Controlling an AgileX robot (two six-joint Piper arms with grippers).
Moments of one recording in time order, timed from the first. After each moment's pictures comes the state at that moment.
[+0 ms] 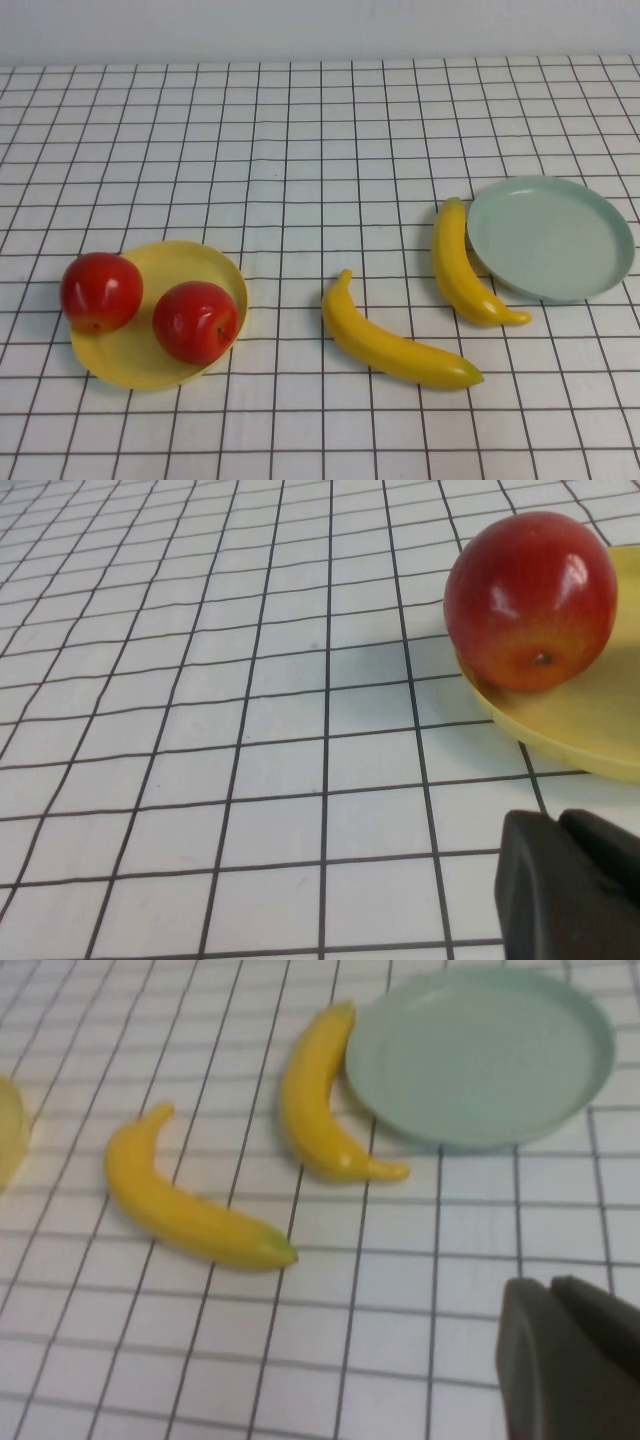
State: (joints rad) right arm -0.01 0.41 -0.59 0.35 0.89 -0.13; left arm 0.04 -0.01 0.03 -0.03 0.38 0.19
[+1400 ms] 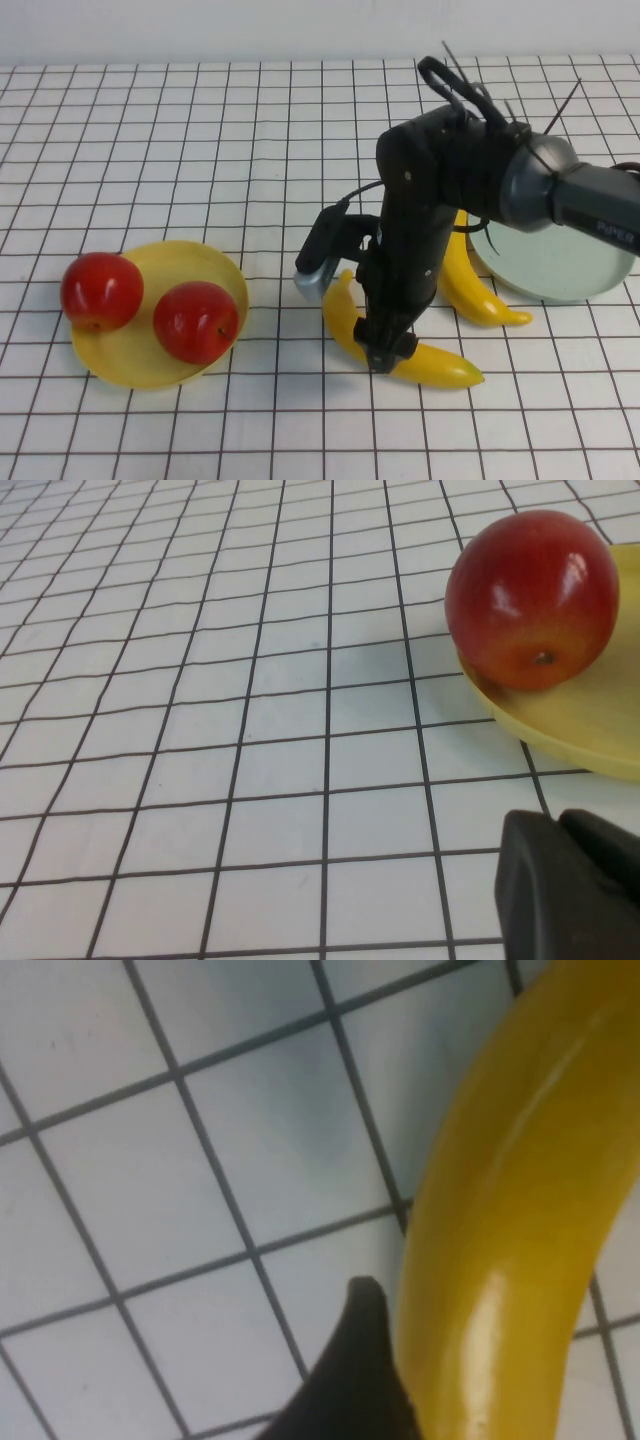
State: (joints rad) right arm 0.66 2.04 -1.64 0.06 1.18 -0.58; left arm 0.04 -0.01 0.03 -0.03 0.38 0.20
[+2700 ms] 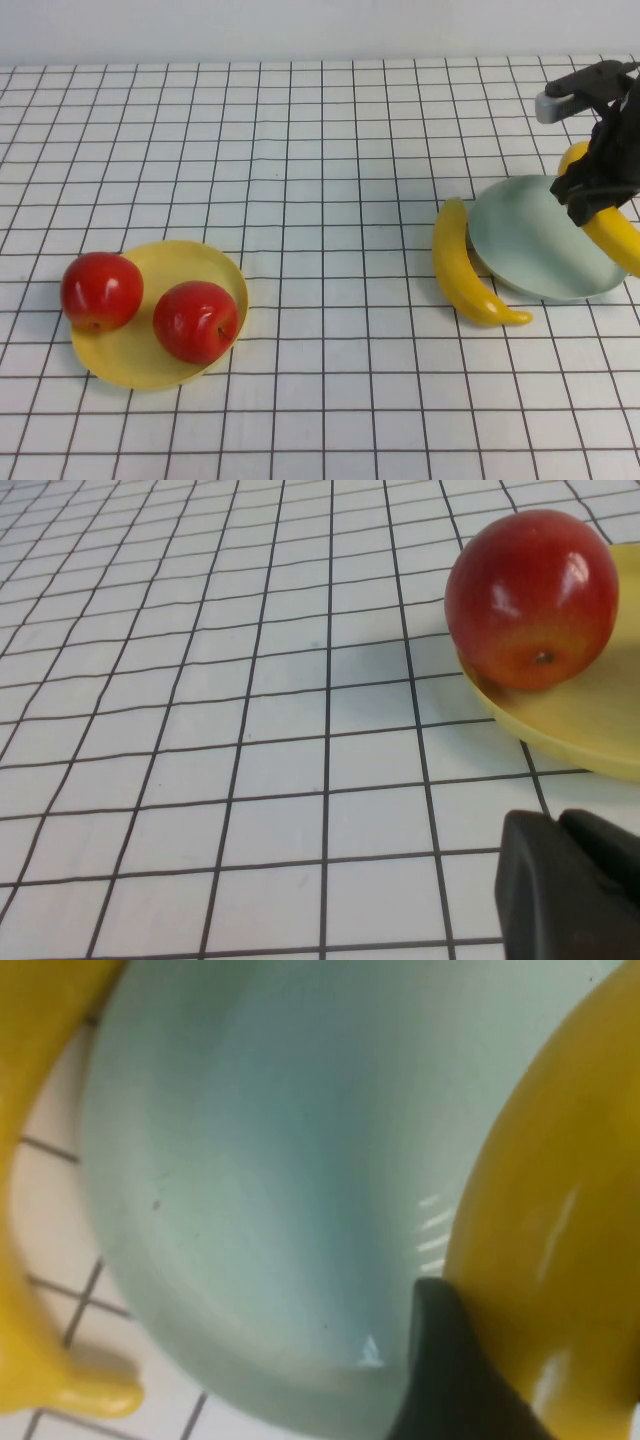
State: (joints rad) right arm 0.14 1.96 -1.66 -0.03 1.11 -0.27; left arm 0.04 -0.01 0.03 -0.03 0.38 0.20
